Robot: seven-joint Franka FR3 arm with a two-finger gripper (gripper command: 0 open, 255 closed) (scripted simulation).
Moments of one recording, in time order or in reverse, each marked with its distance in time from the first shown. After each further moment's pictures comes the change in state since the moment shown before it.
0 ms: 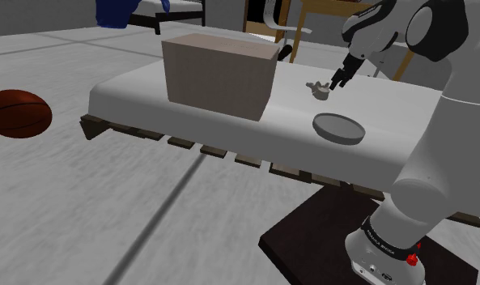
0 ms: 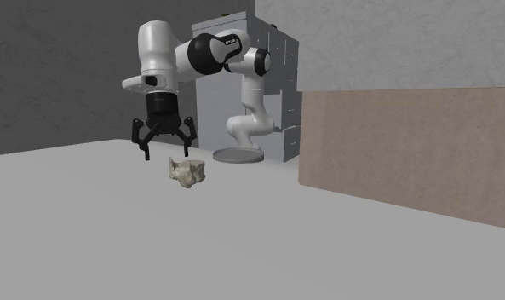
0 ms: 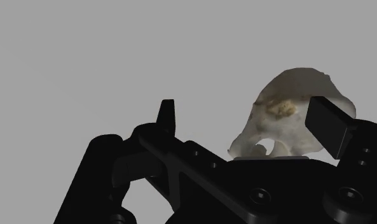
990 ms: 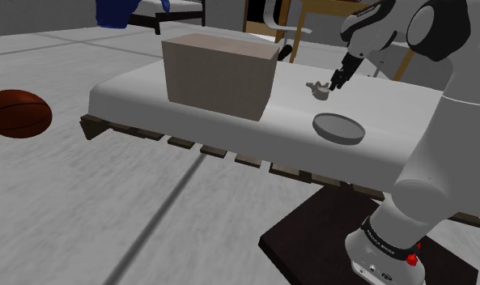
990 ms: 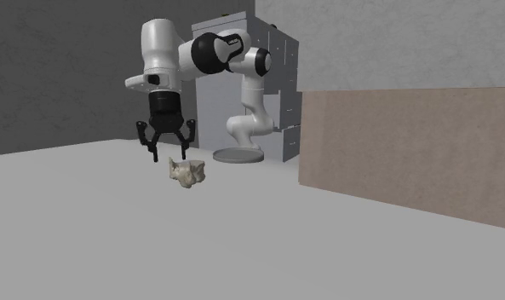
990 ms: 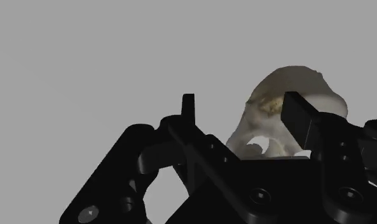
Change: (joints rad) arm 0.021 -0.008 -0.006 0.001 -0.030 -0.010 0.049
